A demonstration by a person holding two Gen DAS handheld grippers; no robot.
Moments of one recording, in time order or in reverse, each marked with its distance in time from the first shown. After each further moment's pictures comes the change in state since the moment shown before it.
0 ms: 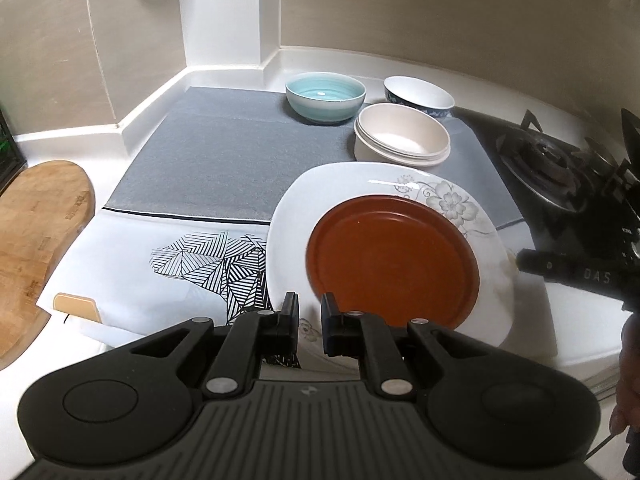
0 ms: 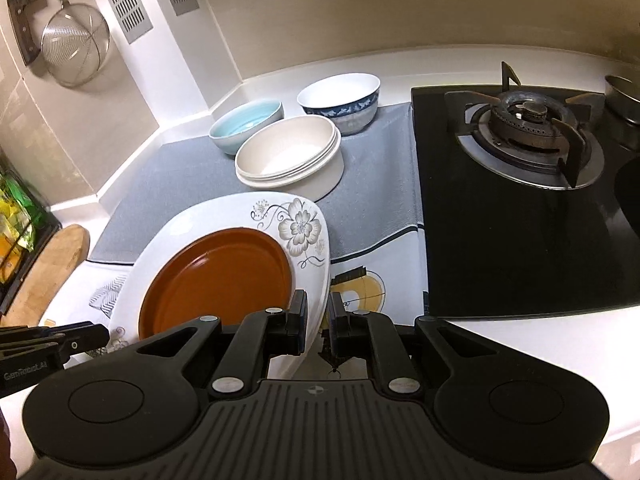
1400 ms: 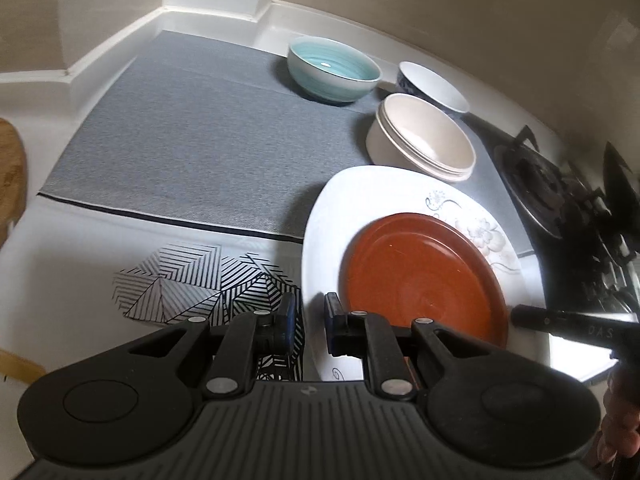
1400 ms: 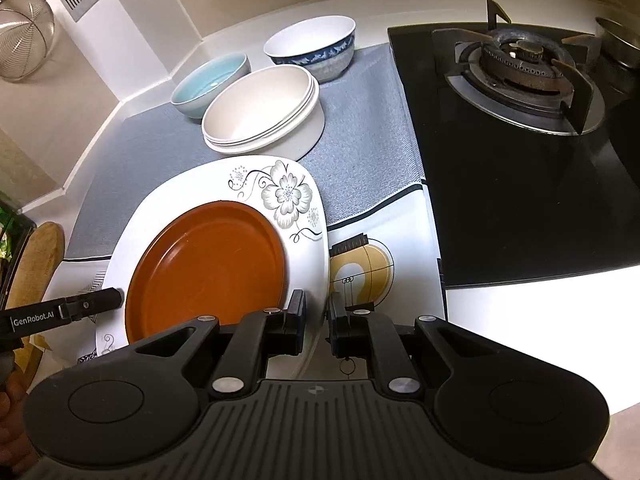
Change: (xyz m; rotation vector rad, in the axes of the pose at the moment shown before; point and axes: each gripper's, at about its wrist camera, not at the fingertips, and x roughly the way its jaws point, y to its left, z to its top) left arm 0.080 0.070 0.037 -0.091 0.126 -0.248; right arm 0.036 0.008 0.011 0.105 0.183 -0.069
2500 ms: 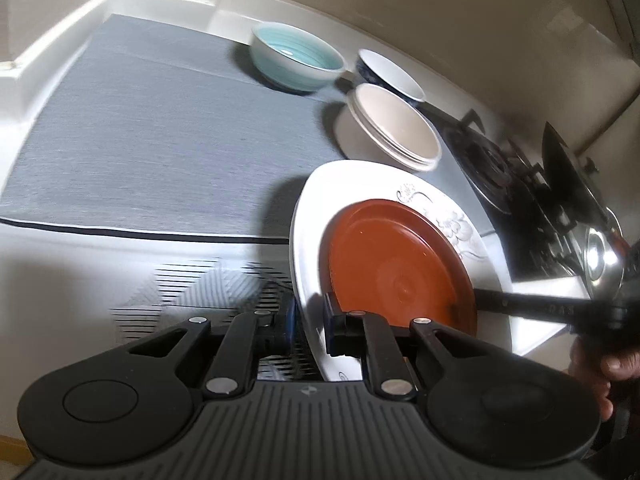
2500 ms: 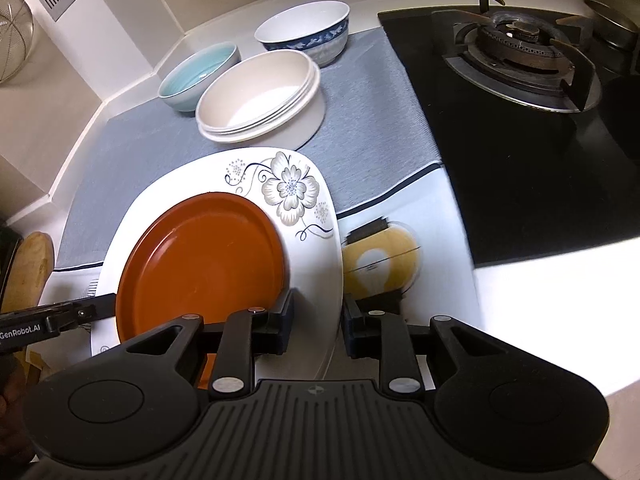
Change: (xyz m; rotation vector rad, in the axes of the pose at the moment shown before) left arm 0.009 0.054 0.017 0.067 0.056 -0.230; right arm 0.013 0.022 -0.004 0.060 0.014 -0.043
